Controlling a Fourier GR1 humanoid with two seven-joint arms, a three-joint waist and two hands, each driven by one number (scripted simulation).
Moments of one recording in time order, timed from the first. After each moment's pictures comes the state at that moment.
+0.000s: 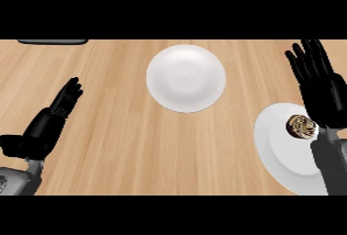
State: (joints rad) left arm -0.16 0.58 -0.27 -1.48 0.35 0.13 -0.16; right arm -0.34 -0.35 -0.04 -1.49 -0.42 0.06 -0.12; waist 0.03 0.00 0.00
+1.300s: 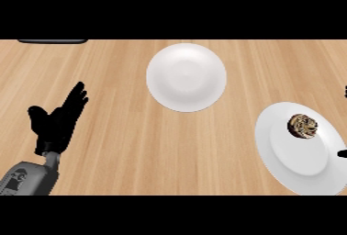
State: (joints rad) left arm -0.19 0.46 -0.24 -1.40 0.35 0.25 0.09; right arm -0.33 -0.77 -0.07 -0.69 0.07 0.35 -0.86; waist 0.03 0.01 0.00
